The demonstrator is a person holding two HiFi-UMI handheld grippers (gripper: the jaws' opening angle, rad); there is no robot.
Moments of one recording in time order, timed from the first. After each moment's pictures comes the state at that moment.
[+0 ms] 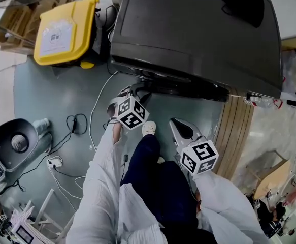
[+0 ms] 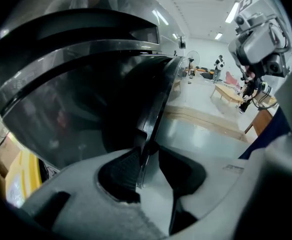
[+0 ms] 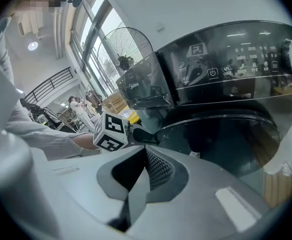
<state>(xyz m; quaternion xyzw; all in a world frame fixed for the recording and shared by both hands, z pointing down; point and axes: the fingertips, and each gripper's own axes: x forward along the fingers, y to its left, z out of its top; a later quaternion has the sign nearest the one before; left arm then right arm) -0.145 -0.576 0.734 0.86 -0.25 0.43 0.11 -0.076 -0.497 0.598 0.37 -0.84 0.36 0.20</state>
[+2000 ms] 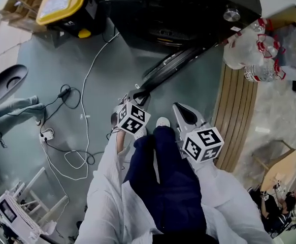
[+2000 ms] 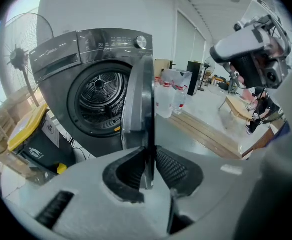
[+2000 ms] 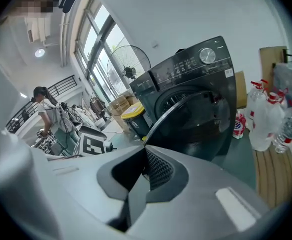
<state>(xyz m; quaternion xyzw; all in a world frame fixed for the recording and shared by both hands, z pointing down) -0.011 -0.266 0.741 0.83 -0.36 0.40 0.19 0.074 -0.253 0.604 0.38 -0.84 0.35 0.15</state>
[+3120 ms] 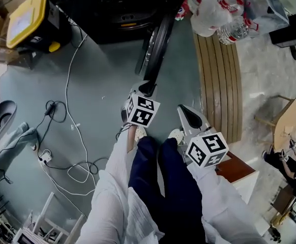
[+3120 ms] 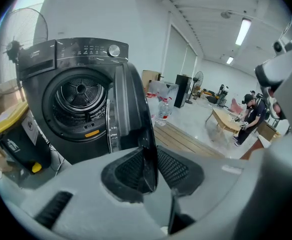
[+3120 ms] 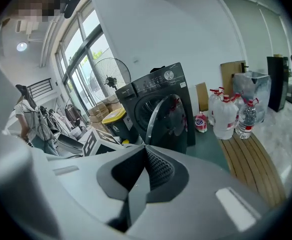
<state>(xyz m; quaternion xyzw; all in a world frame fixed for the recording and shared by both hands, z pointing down) 0.115 -0.174 0.739 0.87 -0.32 0.32 0.21 0.162 -0.093 0.596 0.53 -0.77 0.34 0.13</state>
